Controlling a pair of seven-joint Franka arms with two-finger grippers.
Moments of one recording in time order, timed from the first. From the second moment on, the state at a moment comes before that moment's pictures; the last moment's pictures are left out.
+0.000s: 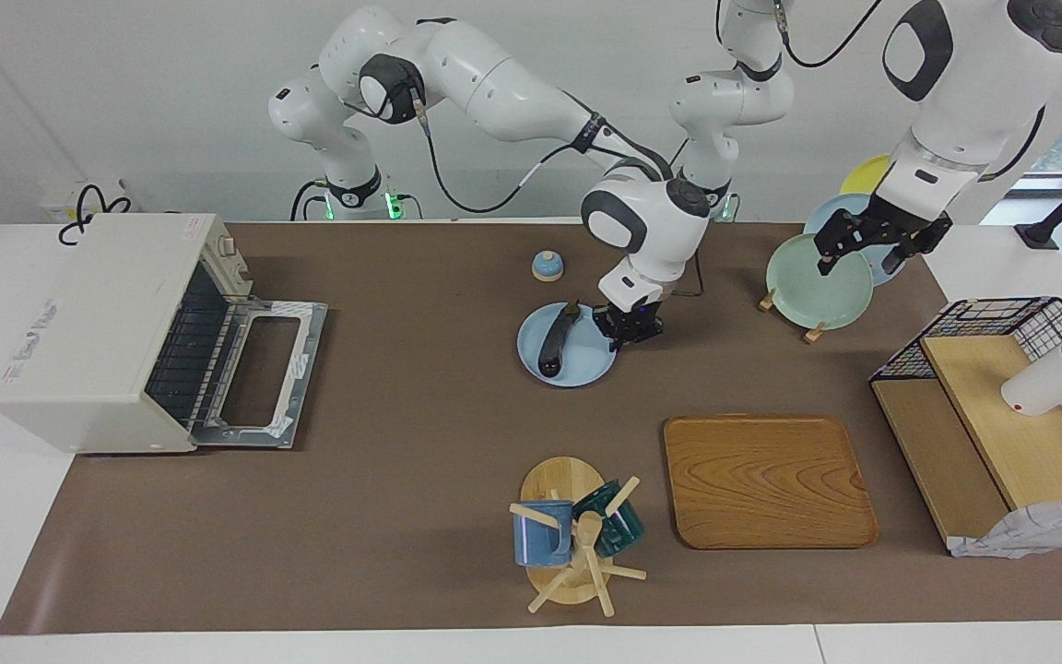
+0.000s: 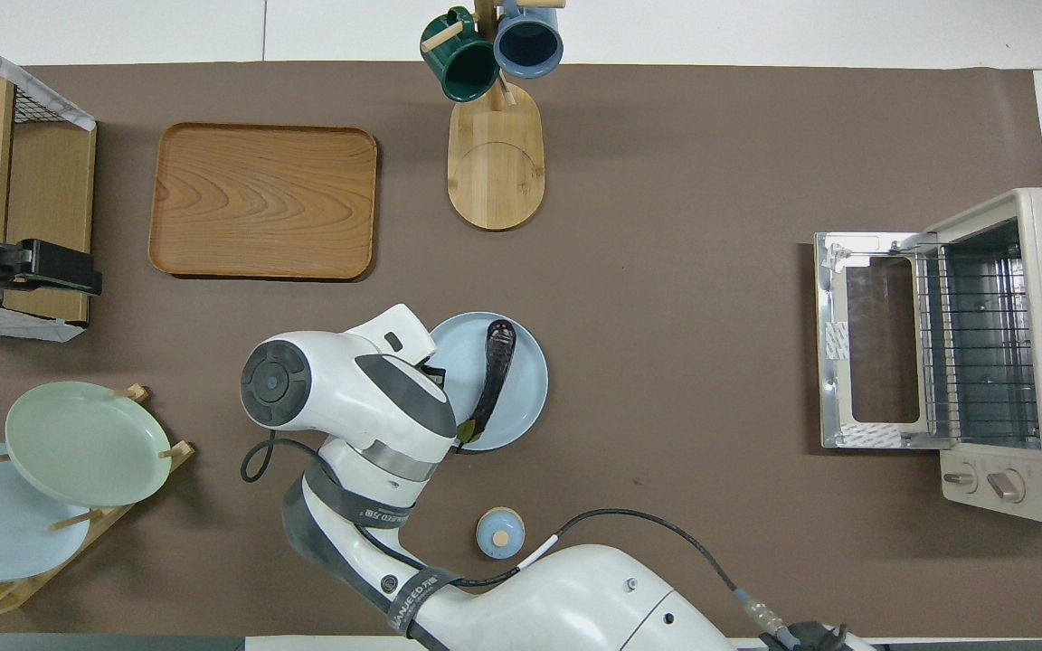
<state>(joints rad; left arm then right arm) 0.02 -0.04 -0.08 -1.70 -0.02 1.66 0.00 0.86 0.80 0.01 -1.19 -0.17 1.93 1.10</state>
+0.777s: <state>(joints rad) -0.01 -0.04 -0.10 -1.70 -0.02 1.68 0.00 0.57 0.40 0.00 -1.45 -0.17 1.77 0.76</state>
